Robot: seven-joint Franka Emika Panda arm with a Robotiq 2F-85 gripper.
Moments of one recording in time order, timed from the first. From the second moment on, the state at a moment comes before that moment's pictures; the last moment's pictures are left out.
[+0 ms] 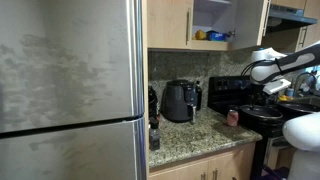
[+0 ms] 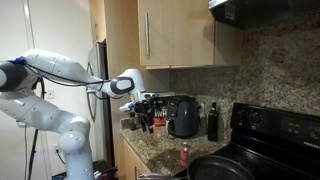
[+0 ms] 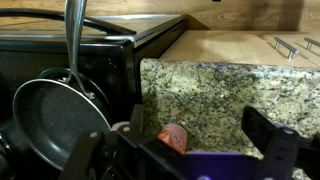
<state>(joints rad) -0.23 -0.85 -0.08 -2.79 -0.37 2.11 -0.06</state>
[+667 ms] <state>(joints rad) -0.10 -0.77 0.02 -2.64 -0.37 2.12 -0.08</state>
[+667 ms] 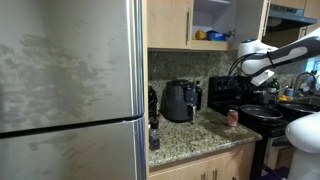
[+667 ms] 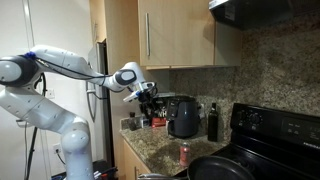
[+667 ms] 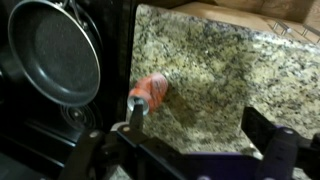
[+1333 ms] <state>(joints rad) 0.08 -0.53 0.11 -2.35 -0.36 2.12 -0.12</state>
